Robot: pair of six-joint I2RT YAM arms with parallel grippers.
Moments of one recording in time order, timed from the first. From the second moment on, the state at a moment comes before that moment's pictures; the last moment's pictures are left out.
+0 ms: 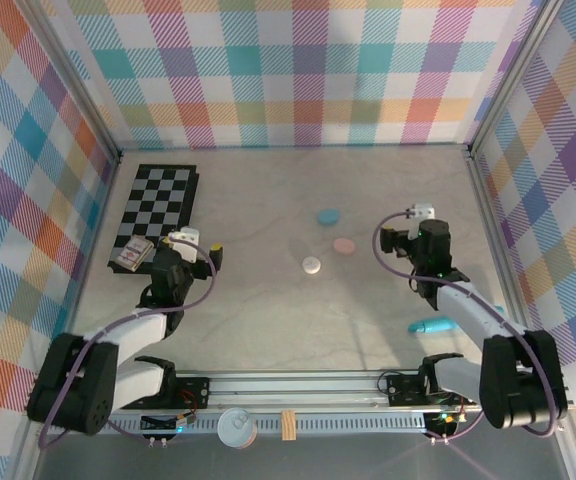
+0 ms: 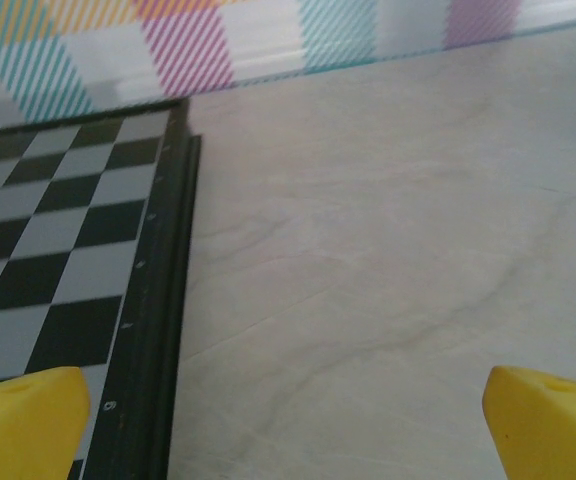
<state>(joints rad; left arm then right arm) -0.18 1.20 0.26 0.63 -0.12 0.07 0.12 1.19 0.48 0.23 0.10 0.01</state>
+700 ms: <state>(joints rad) -0.06 1.58 0.42 0.77 -0.04 -0.08 0.00 1.51 0.44 0.59 -0.10 0.04</state>
